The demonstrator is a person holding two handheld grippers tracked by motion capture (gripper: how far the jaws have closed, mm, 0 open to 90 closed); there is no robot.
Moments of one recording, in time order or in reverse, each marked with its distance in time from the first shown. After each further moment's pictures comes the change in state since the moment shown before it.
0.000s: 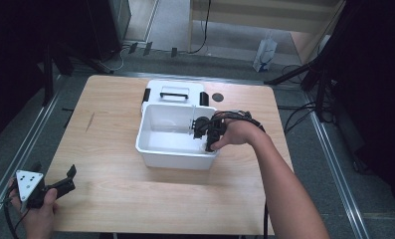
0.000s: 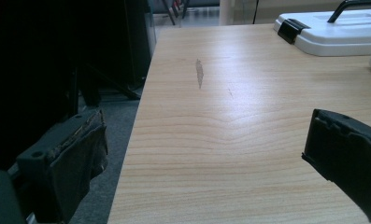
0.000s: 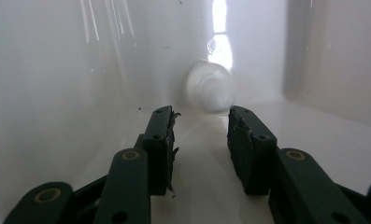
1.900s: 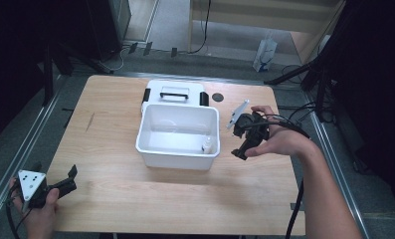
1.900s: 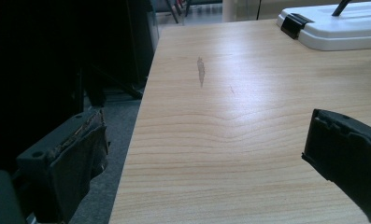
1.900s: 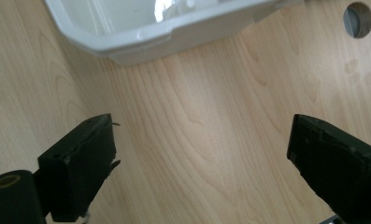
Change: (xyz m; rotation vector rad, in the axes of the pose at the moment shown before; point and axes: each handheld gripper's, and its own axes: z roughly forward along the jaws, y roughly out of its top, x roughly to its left) left arm -0.004 0.000 0.001 0.010 0.020 0.028; right arm 0.024 -0.104 -0.058 -0.220 -0.148 0.209
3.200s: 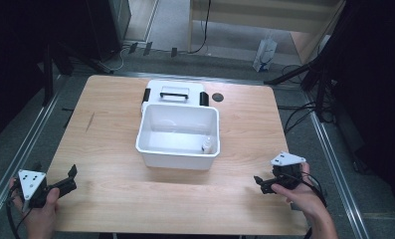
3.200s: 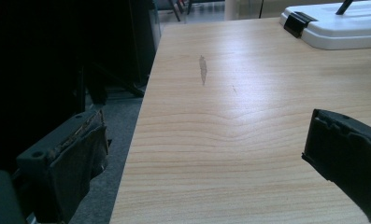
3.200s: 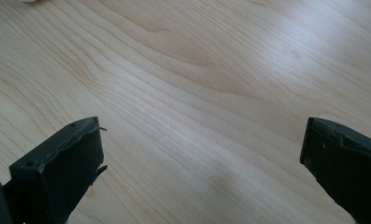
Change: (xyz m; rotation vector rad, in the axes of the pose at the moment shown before) left arm 0.000 0.000 0.001 0.011 0.008 -0.005; right arm 0.053 -0.168 0.072 -0.350 -0.209 0.516
